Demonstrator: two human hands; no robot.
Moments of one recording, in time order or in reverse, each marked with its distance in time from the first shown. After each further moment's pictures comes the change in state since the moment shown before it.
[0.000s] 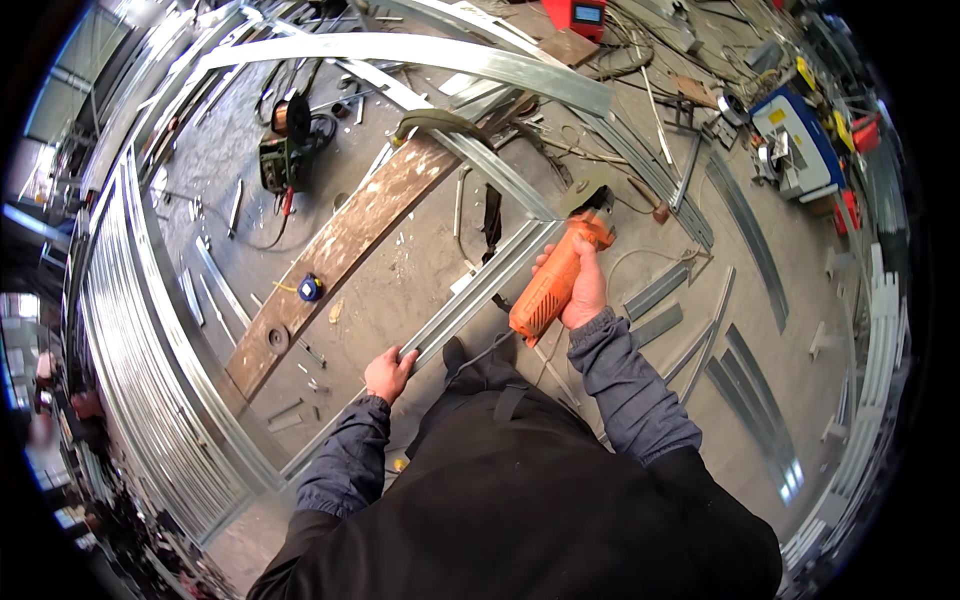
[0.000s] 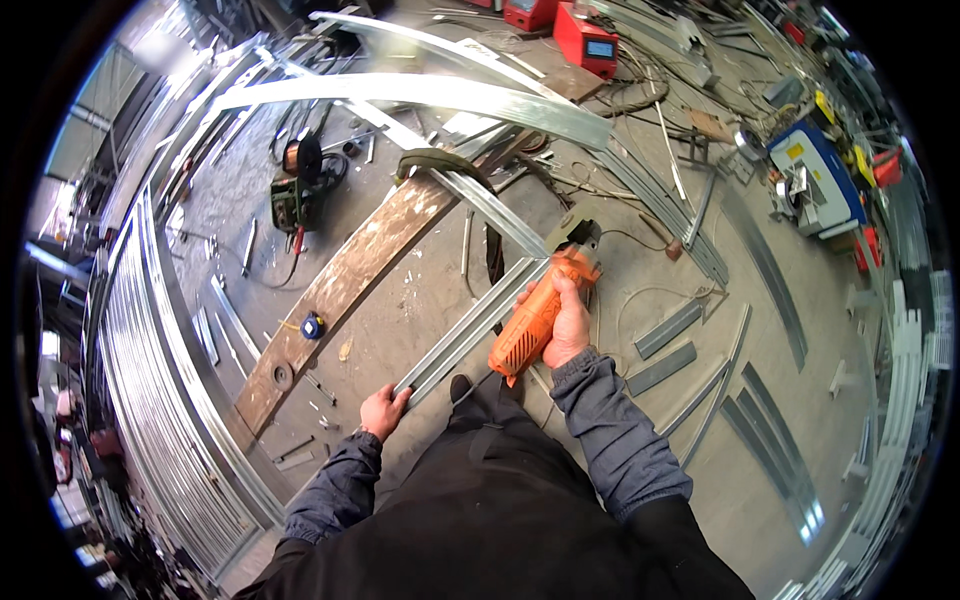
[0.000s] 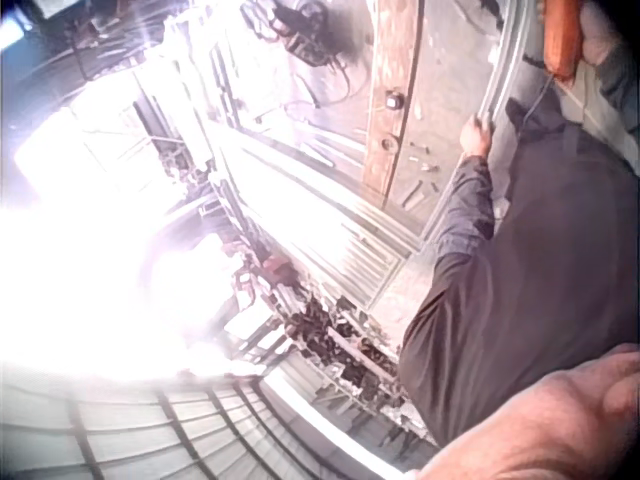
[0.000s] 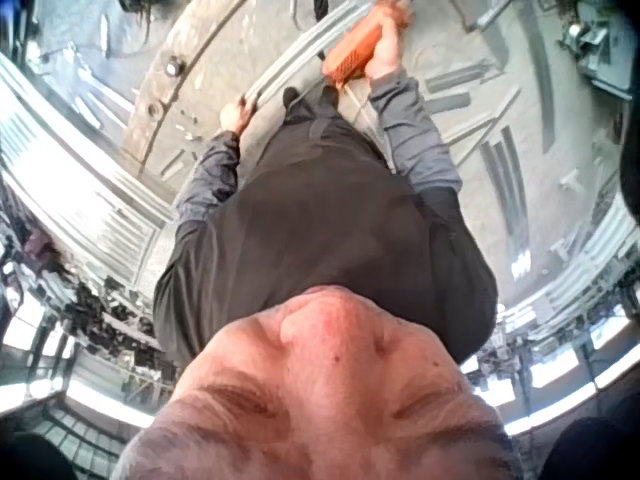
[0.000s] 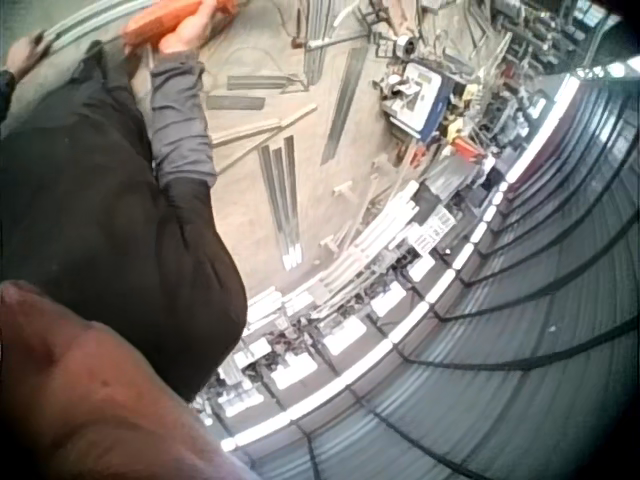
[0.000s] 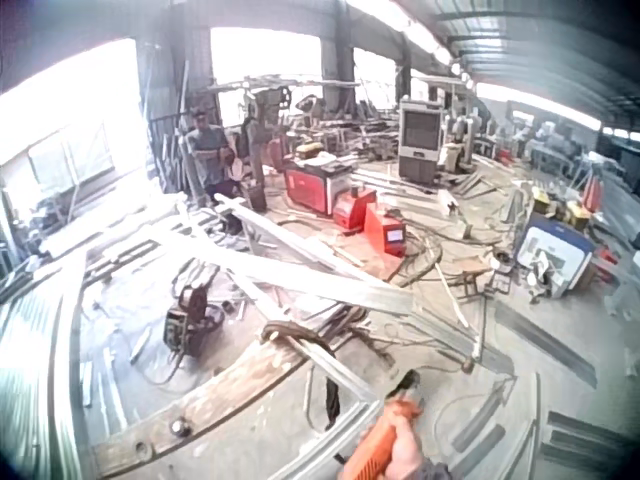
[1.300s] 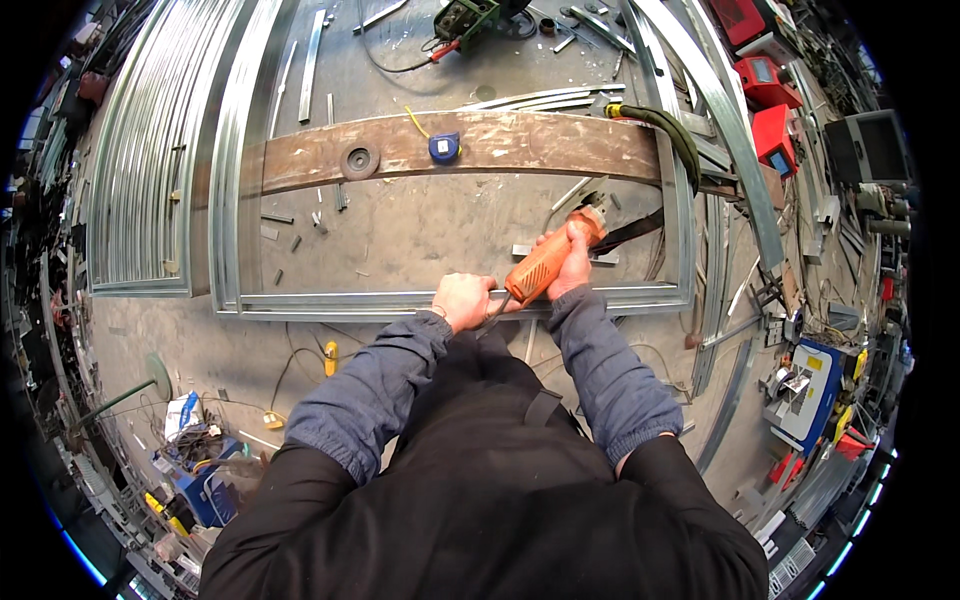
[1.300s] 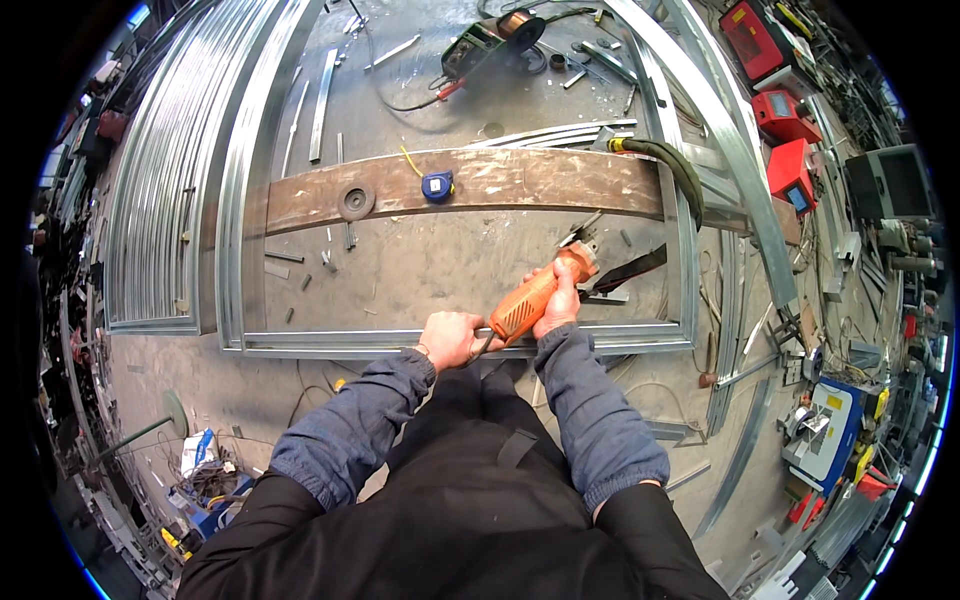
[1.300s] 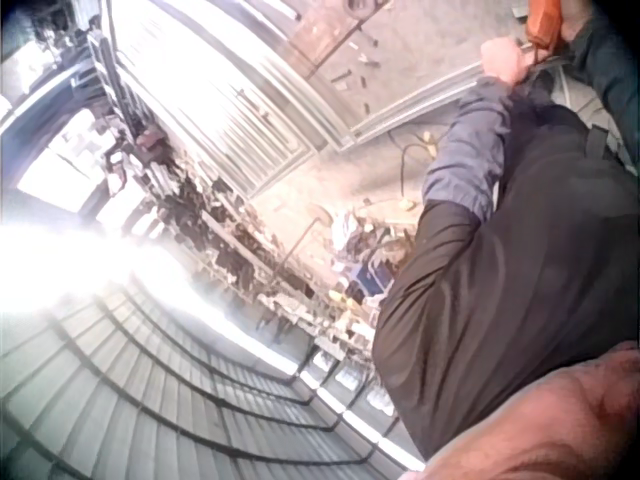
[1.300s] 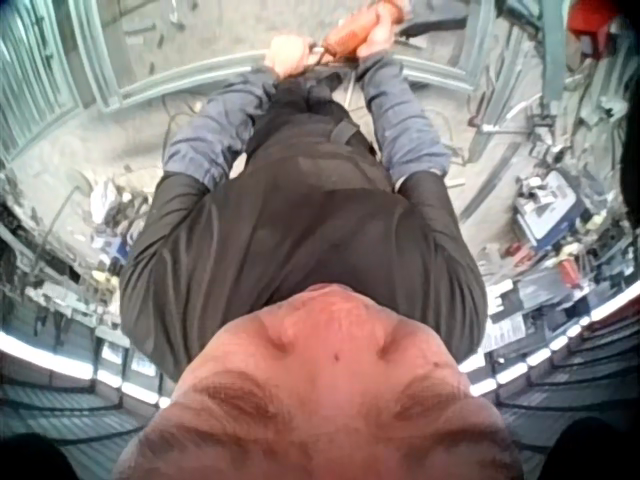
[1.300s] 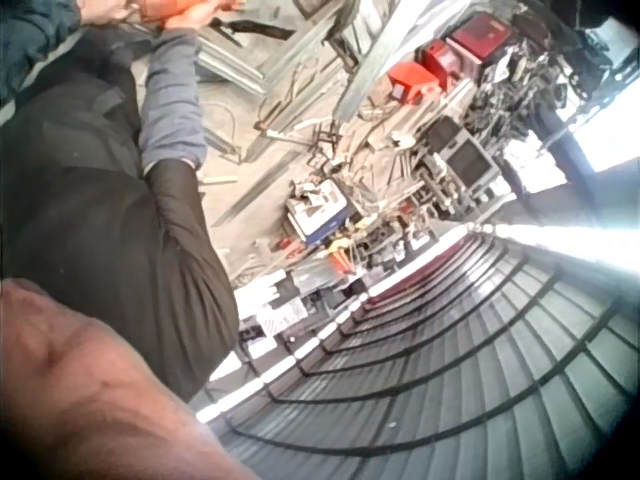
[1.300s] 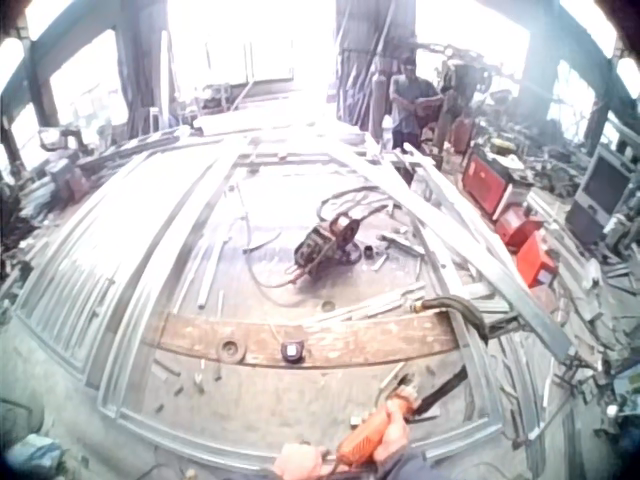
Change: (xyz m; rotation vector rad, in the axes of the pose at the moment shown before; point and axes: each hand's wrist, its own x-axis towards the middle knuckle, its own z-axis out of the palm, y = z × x) left_hand -0.002 -0.029 -0.009 -0.141 0.056 0.003; right_hand 0.089 0.290 0.072 -0.370 -0.187 0.435
